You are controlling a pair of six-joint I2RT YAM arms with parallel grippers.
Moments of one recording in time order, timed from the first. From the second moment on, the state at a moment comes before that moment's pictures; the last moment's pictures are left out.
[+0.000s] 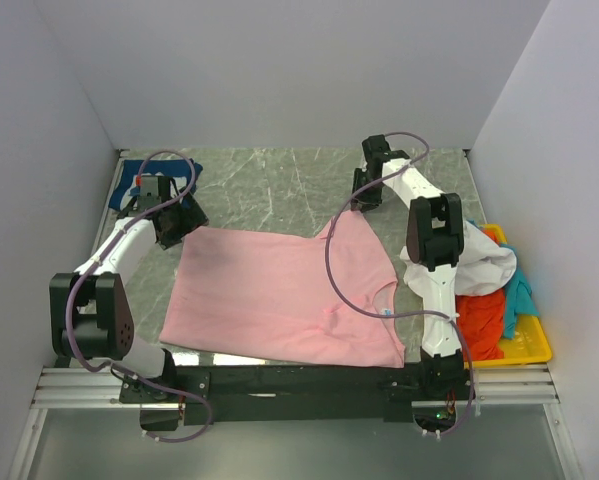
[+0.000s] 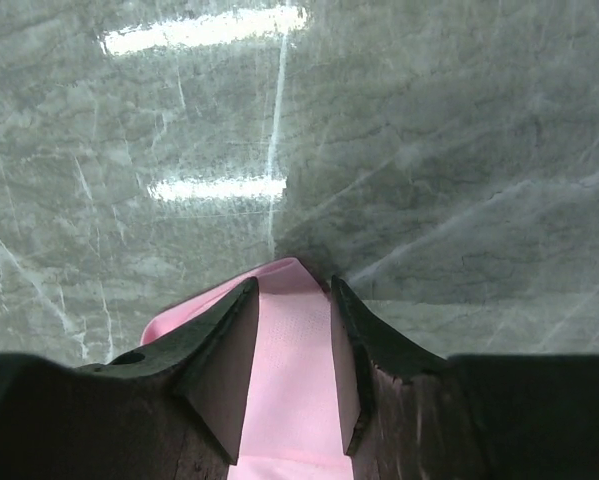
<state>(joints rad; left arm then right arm) -0.01 1.49 1.03 -0.43 0.03 -0.60 0.20 2.36 1.99 -0.80 -0.08 0.35</state>
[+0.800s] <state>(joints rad) 0.03 1.69 1.17 -0.45 0.02 -0.51 0.20 2.39 2.04 -0.83 -0.08 0.32</state>
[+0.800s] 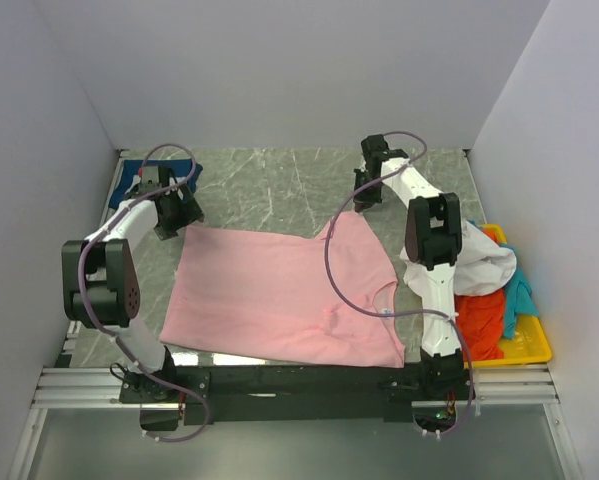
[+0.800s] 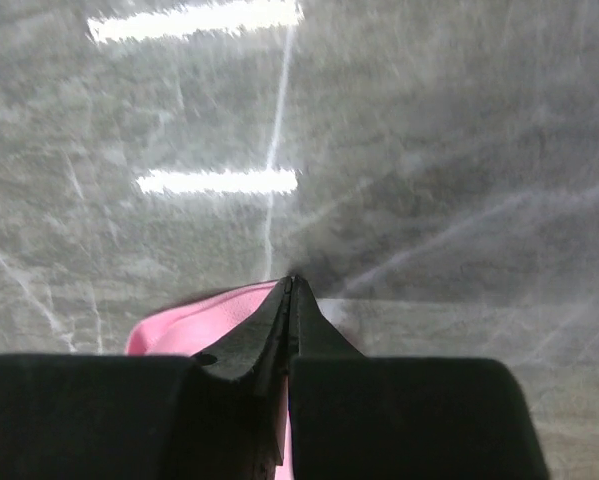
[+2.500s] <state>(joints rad) 0.04 1.98 1.36 -0.45 -0.02 -0.38 0.16 2.22 1.86 -0.83 -0.05 0.33</state>
